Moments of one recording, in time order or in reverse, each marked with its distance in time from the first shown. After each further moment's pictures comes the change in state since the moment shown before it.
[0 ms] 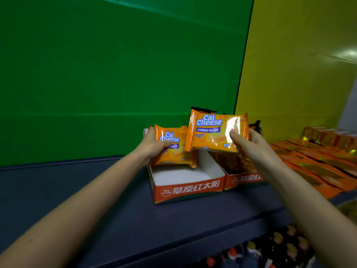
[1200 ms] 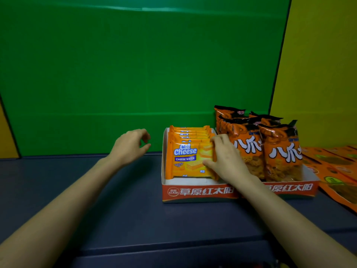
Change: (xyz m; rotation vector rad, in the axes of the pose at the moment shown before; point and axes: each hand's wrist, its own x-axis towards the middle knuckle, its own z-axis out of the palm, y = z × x) left_hand -0.038 -0.013 -0.065 0.995 0.343 0.336; right_hand 0.025 0.038 0.068 -0.850 -0.244 -0.438
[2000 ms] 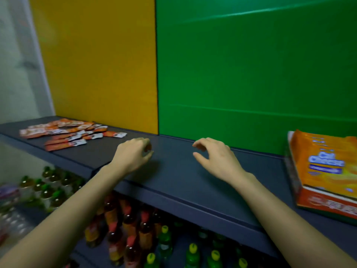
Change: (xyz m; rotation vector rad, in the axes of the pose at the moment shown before) left_hand -0.197 -0.161 -0.171 0.489 0.004 -0.417; right_hand -0.026 -0.272 0.072 0.351 -0.189 -0.602
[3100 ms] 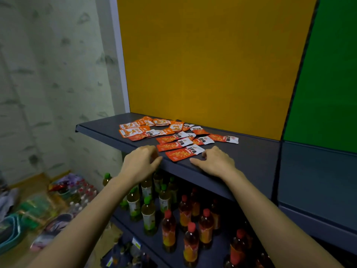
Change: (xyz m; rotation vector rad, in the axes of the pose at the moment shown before) left_hand -0.036 -0.424 -0.007 -0.021 -0.035 -0.179; right_hand 0.218 -0.315 0.270 -0.031 -0.404 0.256
